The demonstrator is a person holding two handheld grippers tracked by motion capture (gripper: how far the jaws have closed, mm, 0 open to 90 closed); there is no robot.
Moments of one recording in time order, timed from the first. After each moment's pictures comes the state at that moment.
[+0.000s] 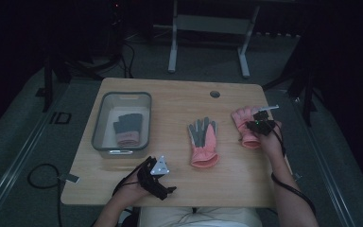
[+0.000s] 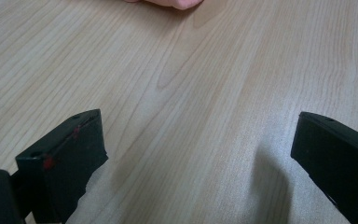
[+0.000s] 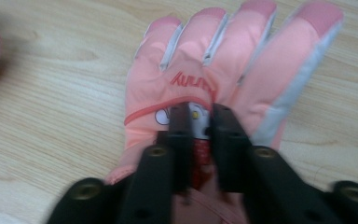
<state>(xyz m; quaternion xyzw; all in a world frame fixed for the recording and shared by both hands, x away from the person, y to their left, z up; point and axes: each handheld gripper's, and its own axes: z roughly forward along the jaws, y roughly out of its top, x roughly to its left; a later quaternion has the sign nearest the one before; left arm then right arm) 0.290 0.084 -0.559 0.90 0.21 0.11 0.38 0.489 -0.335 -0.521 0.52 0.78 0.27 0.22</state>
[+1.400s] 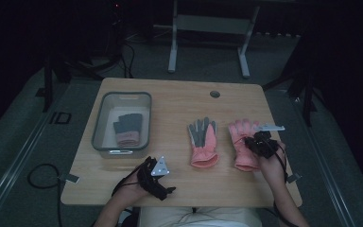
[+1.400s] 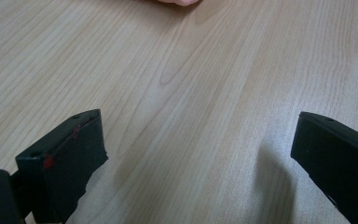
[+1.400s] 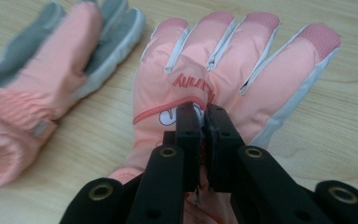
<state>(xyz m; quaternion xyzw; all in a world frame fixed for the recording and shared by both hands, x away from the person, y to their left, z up) 0.287 0.083 -0.558 0.90 0.20 0.12 0.37 0.378 -0.302 -0.490 0.51 0.77 0.30 0.23</state>
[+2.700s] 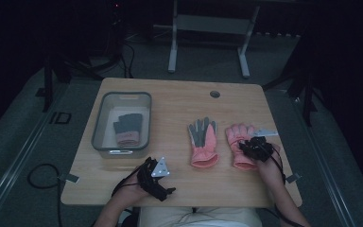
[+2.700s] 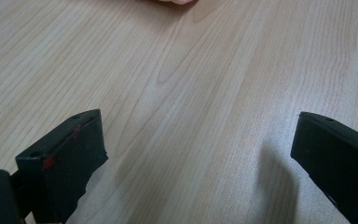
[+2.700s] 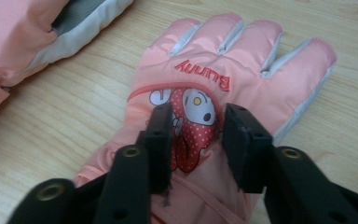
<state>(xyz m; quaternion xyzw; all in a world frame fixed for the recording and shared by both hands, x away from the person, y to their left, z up) 0.285 0.082 -0.558 0.90 0.20 0.12 0.36 0.388 -0.309 -0.531 0.47 0.80 0.30 0.23</state>
